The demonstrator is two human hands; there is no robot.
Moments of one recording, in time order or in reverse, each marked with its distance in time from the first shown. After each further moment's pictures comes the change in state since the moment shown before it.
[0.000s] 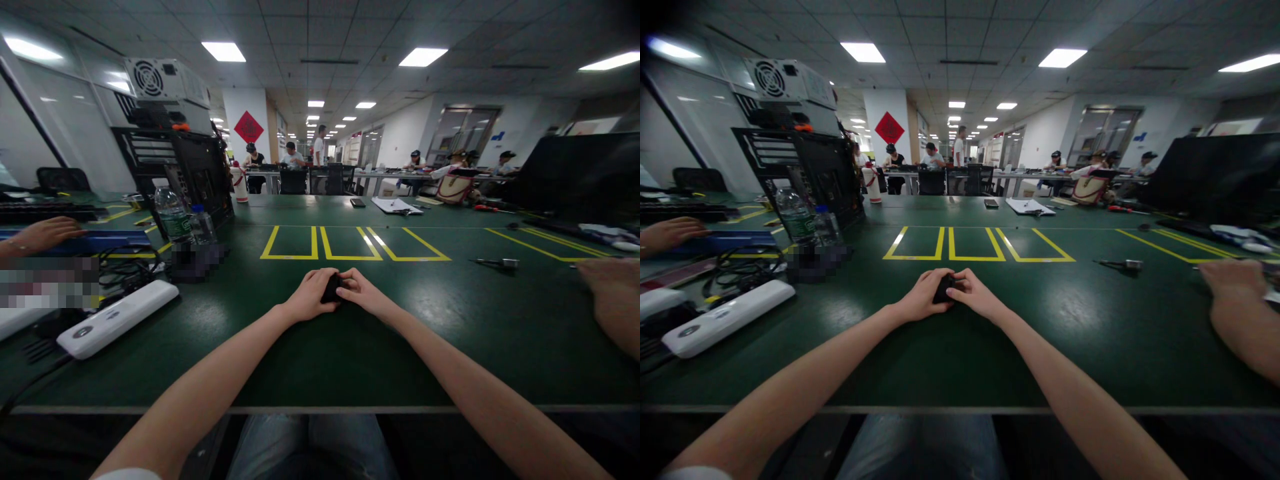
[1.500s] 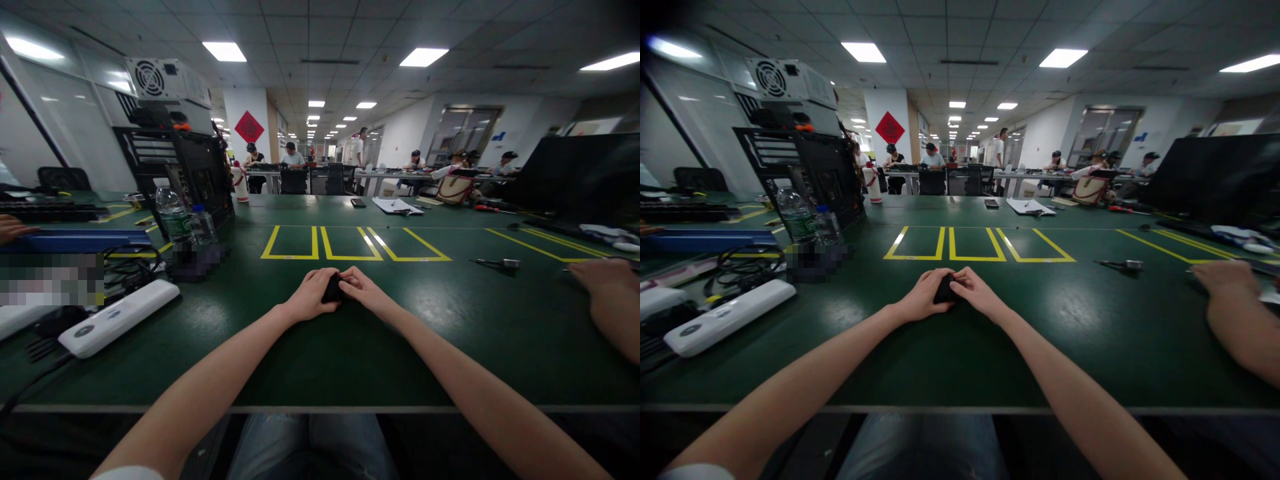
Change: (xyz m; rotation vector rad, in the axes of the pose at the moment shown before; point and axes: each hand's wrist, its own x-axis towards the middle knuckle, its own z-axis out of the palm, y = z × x) left_hand 0.000 0.000 -0.001 0.000 0.003 0.001; right_hand -0.002 -0.007 0.001 -0.035 0.037 -0.029
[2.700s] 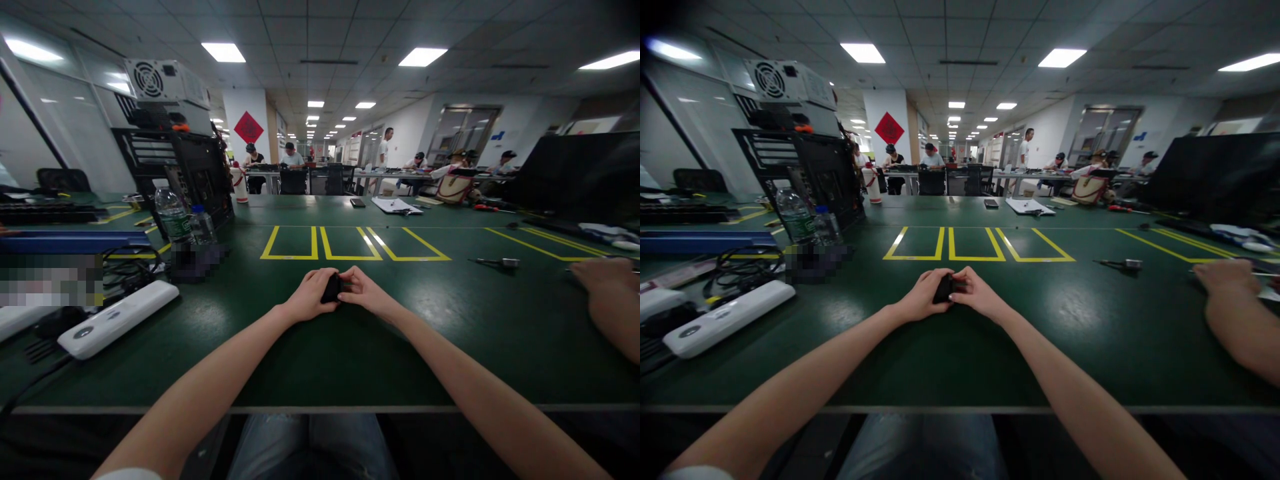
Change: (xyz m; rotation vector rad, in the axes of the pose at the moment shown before) left_hand -0.001 -0.001 0.001 0.001 0.007 0.010; right_hand -0.004 -0.005 -0.002 0.034 -0.057 -0.013
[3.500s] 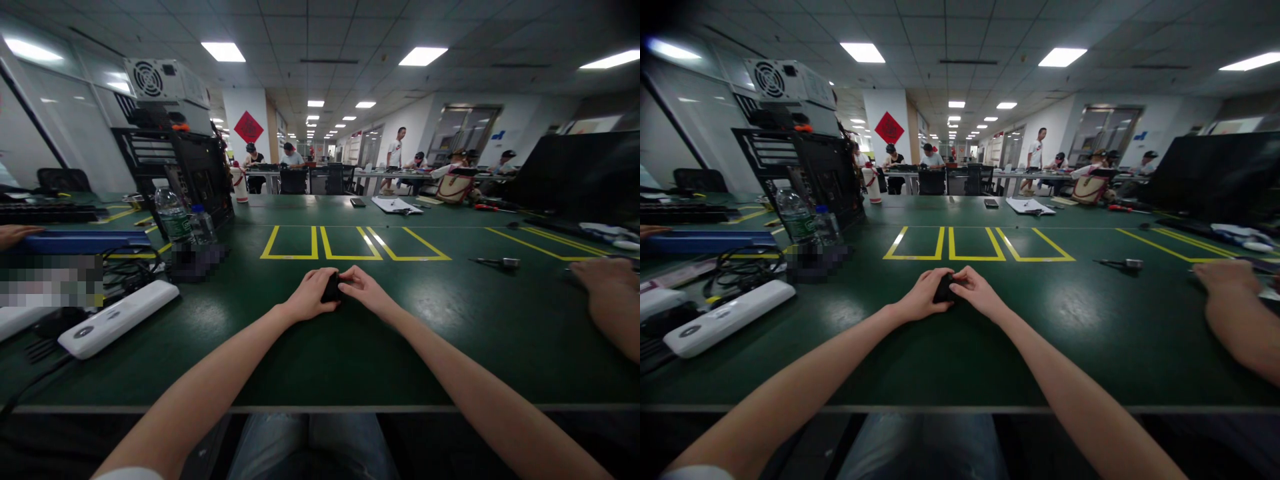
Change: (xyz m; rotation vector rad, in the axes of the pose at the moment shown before) left_hand 0.001 -0.001 0.002 0.007 0.004 -0.003; right_hand 0.005 0.007 0.000 -0.036 0.093 -0.075
